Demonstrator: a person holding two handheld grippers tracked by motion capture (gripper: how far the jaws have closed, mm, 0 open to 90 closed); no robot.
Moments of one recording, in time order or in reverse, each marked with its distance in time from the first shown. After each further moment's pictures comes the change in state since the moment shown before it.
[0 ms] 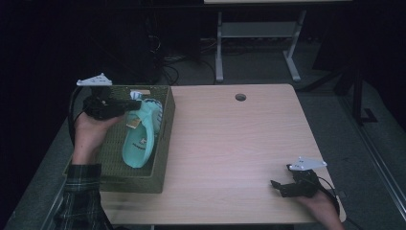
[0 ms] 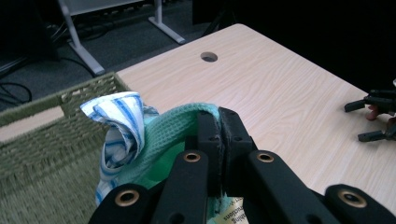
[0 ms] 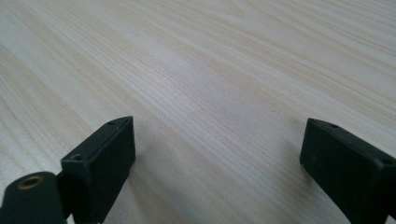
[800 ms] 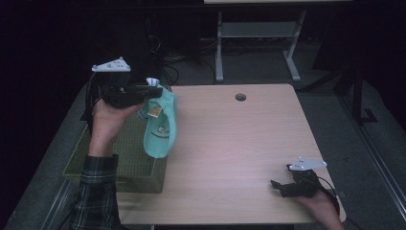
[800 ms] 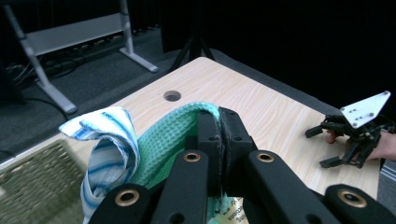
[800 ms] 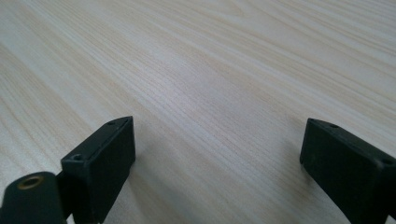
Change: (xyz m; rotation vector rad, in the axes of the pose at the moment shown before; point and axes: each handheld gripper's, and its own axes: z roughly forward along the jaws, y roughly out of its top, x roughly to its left) left arm -0.045 0.047 0.021 -0.085 -0.113 0.083; right arm 0.000 0.000 0.000 0.000 0.000 0.000
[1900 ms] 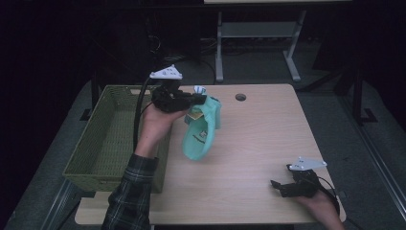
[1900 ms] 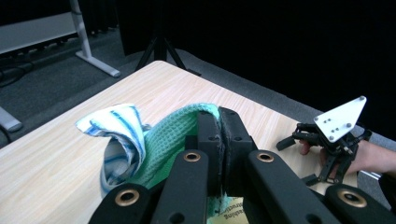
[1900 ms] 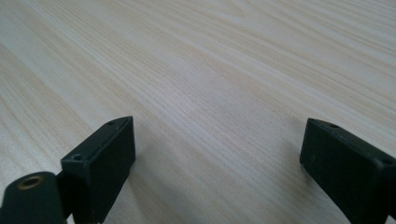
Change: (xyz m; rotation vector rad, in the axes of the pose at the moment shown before) left arm -0.042 0.002 0.095 0.008 -0.130 0.025; right arm 0.000 0.000 0.000 0.000 0.000 0.001
